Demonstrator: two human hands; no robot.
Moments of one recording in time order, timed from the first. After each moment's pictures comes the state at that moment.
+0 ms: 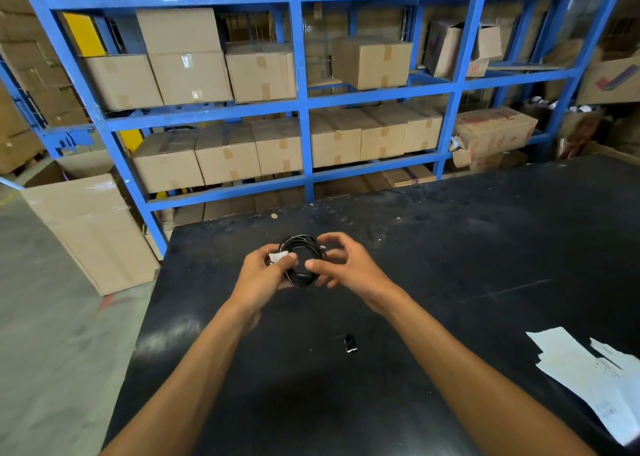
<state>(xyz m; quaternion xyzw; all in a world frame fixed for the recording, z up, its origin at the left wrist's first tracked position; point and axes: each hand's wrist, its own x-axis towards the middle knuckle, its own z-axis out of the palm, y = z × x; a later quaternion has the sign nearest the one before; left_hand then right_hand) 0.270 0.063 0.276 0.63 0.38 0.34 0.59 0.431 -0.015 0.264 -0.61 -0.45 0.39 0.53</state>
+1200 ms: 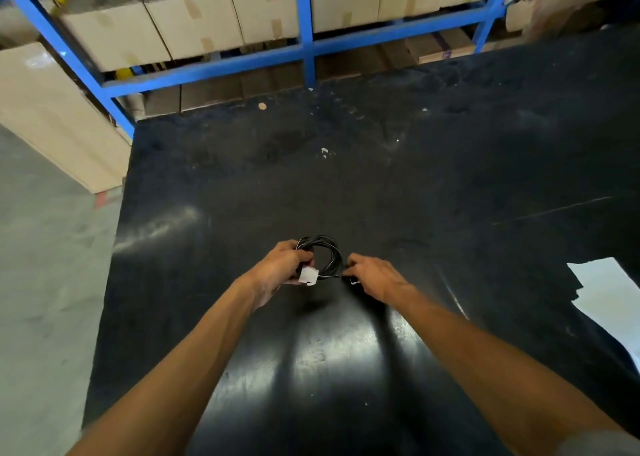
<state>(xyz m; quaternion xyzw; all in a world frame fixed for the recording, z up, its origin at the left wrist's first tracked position) 0.324 0.116 0.121 0.56 0.52 0.04 0.64 0.512 0.025 -0.007 -0.72 -0.65 0.23 0.01</state>
